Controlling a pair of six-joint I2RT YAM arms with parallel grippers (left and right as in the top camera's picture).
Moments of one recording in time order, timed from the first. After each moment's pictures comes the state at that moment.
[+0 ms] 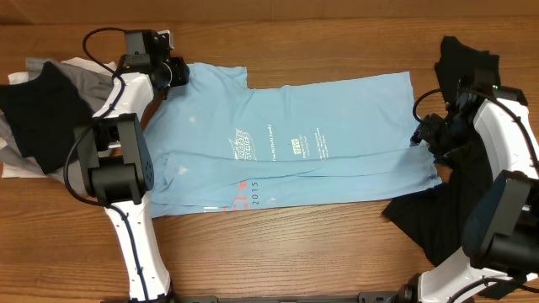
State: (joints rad) left arm 0.09 2.42 1.82 -0.32 0.29 -0.10; right arm -0.26 1.84 1.39 -1.10 -0.12 0.36
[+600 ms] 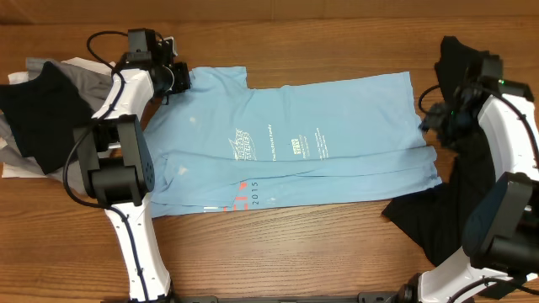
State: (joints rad) left arm 0.09 2.40 1.85 -0.51 0.30 -0.11; right arm -0.26 1.84 1.46 -1.02 -0.05 0.36
